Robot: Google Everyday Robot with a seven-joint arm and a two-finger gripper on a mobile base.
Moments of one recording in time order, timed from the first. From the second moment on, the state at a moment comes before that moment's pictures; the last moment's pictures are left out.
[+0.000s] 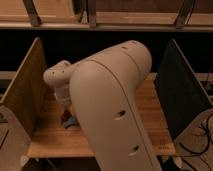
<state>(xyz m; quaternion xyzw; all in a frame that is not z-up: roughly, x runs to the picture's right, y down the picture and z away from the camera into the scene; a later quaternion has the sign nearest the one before) -0.193 0.129 0.783 -0.34 -0.20 -0.45 0.81</state>
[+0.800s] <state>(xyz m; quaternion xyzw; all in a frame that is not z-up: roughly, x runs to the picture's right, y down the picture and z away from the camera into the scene) -0.175 0.170 0.830 -0.40 -0.18 -0.44 0.79</state>
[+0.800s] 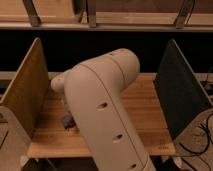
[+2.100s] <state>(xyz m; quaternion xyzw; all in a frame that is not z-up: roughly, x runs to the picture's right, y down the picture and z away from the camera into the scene) -0.188 0.153 0.840 -0.38 -0.16 -0.47 0.78</state>
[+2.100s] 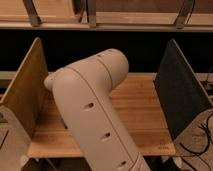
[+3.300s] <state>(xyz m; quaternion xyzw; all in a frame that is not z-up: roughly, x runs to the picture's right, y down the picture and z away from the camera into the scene) -0.188 0.153 0.840 -0.38 -0.16 -0.47 0.78</state>
